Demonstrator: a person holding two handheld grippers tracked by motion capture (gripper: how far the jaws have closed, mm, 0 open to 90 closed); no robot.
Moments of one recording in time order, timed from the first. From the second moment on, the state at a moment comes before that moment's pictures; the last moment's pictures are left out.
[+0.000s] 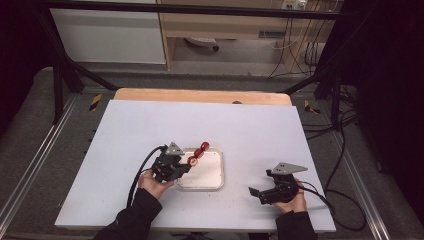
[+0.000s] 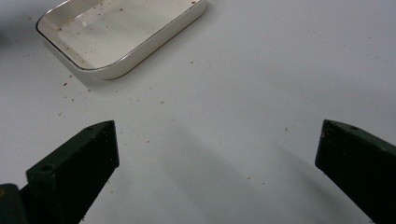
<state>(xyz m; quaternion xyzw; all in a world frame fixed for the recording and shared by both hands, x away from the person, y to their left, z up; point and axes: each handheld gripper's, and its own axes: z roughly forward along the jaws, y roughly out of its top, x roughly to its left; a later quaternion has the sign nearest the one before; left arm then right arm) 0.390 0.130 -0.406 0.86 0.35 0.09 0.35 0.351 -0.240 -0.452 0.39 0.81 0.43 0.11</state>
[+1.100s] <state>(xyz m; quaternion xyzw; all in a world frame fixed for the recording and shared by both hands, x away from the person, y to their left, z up) 0.391 0.107 -0.429 0.88 0.38 0.08 0.27 0.350 -0.242 -0.455 0.39 0.80 0.43 0.11</state>
